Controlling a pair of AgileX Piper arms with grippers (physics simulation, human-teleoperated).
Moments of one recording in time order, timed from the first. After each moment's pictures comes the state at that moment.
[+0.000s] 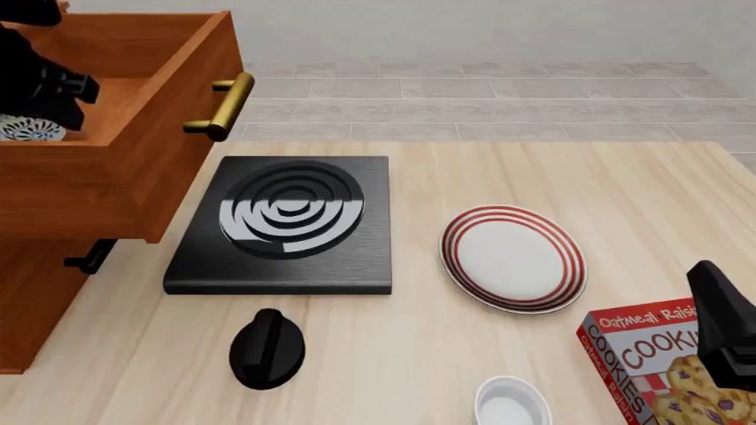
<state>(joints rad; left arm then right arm) 0.10 1.46 -1.42 1.02 0.17 0.02 0.04 -0.01 -0.02 0.07</state>
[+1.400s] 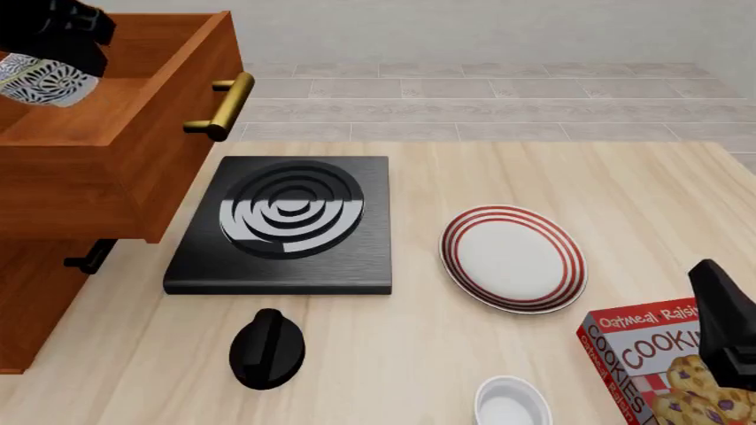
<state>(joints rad) -0.05 1.43 -1.61 1.17 0.17 0.02 0.03 -0.01 -0.02 0.08</state>
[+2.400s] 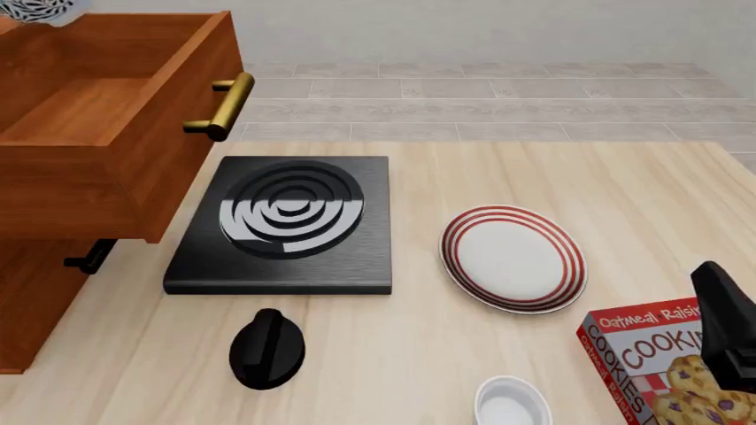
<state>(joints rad) -0.14 1.41 -1.82 1.22 0.27 0.02 0.01 -0.01 0.00 0.08</state>
